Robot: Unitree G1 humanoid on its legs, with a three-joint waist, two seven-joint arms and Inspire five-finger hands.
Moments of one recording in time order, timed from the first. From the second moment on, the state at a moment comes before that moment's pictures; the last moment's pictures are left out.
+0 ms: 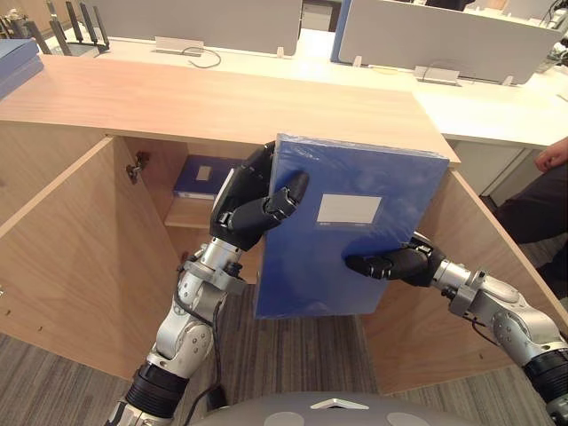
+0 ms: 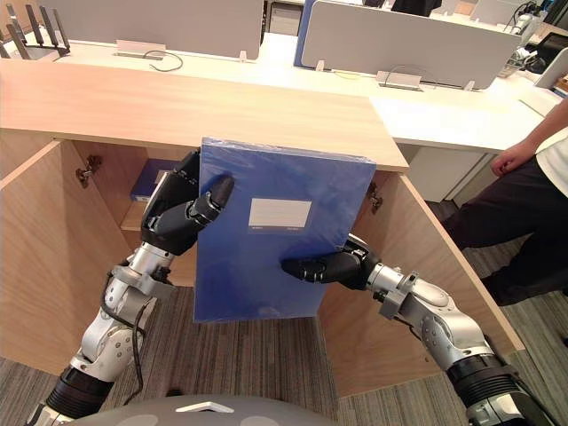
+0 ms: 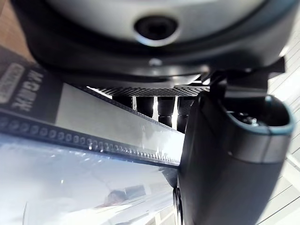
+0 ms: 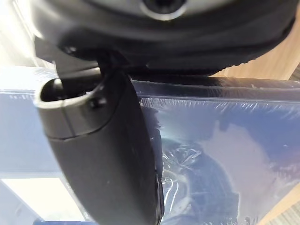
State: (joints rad) left arm 0.01 0.29 -0.31 -0.22 -0.79 -0.22 -0.23; right arm -0.02 -0.80 0.22 0.12 0.91 0.10 0.69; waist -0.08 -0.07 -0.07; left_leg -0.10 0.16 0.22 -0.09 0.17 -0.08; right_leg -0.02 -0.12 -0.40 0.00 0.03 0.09
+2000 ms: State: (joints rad) left arm 0.21 0.23 -0.07 -0.23 -0.65 -0.21 -0.25; right arm -0.06 -0.70 -0.05 0.17 0.91 0.10 0.62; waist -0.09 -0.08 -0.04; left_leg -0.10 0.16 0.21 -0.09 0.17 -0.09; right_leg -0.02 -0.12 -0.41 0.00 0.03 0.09
